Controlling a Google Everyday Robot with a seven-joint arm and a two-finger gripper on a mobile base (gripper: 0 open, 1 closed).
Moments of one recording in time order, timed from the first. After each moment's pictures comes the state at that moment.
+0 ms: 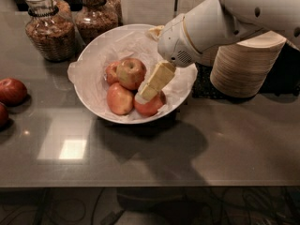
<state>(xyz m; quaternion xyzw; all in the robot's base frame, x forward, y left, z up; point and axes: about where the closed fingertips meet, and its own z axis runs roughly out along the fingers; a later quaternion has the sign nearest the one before) 0.538 0.008 0.942 -0.64 0.64 0.17 0.38</state>
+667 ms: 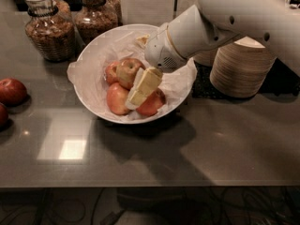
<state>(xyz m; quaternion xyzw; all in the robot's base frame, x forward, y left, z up) 0.542 0.034 0.918 -0.66 0.63 0.19 0.36</state>
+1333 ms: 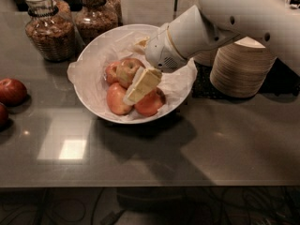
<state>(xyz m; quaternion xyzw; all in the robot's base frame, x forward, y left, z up) 0.542 0.035 0.918 -0.66 0.63 0.19 0.36</state>
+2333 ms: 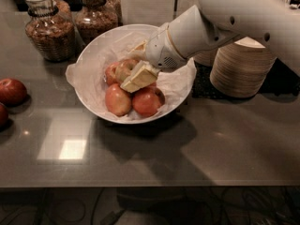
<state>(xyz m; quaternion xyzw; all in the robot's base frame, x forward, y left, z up) 0.542 0.035 0.918 -0.66 0.63 0.19 0.36</state>
